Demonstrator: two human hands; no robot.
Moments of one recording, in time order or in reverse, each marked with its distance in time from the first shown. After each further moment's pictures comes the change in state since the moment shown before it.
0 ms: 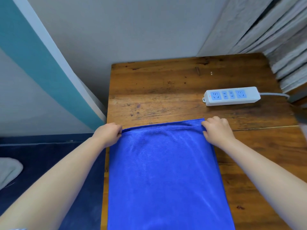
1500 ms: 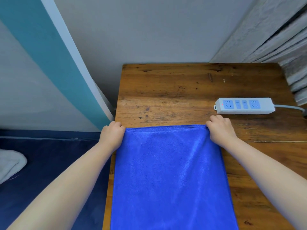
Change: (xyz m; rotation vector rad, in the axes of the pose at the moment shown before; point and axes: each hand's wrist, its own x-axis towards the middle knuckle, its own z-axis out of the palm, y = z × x) left_hand 0.003 -0.008 0.019 0.149 0.188 -0.113; right_hand 0.037 -0.012 -0.004 -0.088 0.004 -0.045
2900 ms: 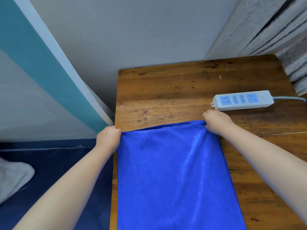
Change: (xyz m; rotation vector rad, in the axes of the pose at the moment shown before) left_hand -0.004 -0.003 -0.020 -0.001 -0.039 -0.063; right_hand 0.021 0.005 -0.017 0.166 -0.172 0.018
